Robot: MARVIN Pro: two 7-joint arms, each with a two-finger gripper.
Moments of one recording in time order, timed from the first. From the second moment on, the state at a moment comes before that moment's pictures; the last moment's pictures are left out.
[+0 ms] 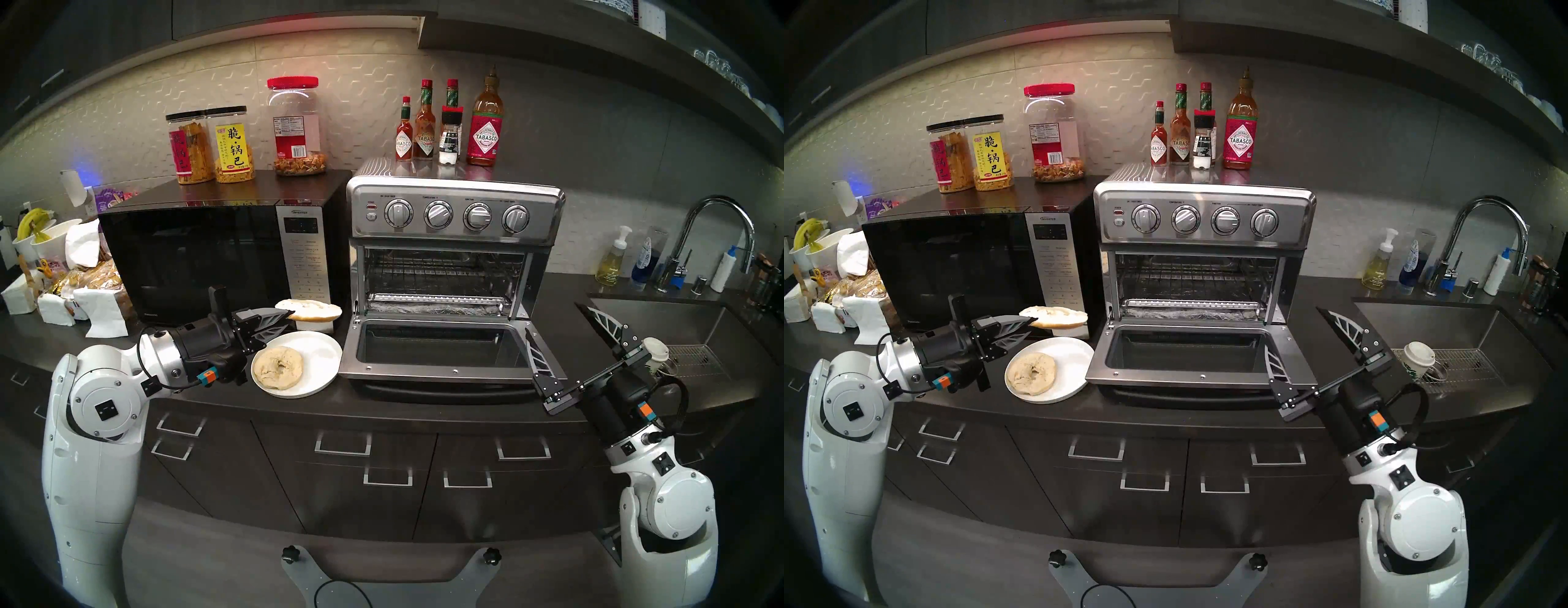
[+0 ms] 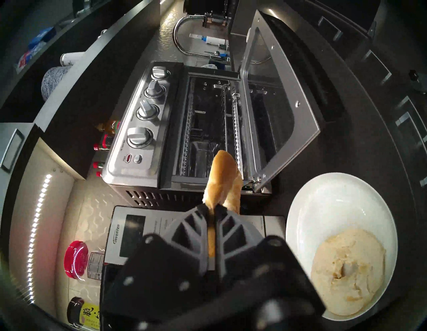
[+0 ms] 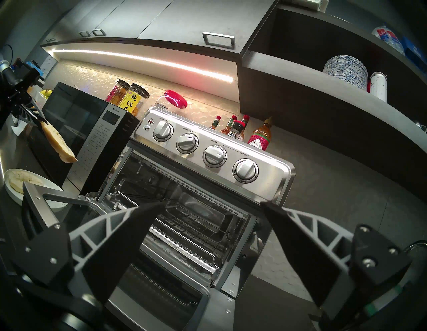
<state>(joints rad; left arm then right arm) 1.69 -1.15 -1.91 -2.09 0.53 -0.60 -0.83 -2.11 -1.47 1.88 -2.30 -0.07 -0.32 0.45</state>
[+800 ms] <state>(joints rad) 1.59 -1.20 -1.78 -2.09 0.60 -0.54 -0.81 -2.11 -1.47 1.88 -2.30 -0.07 -0.32 0.45</state>
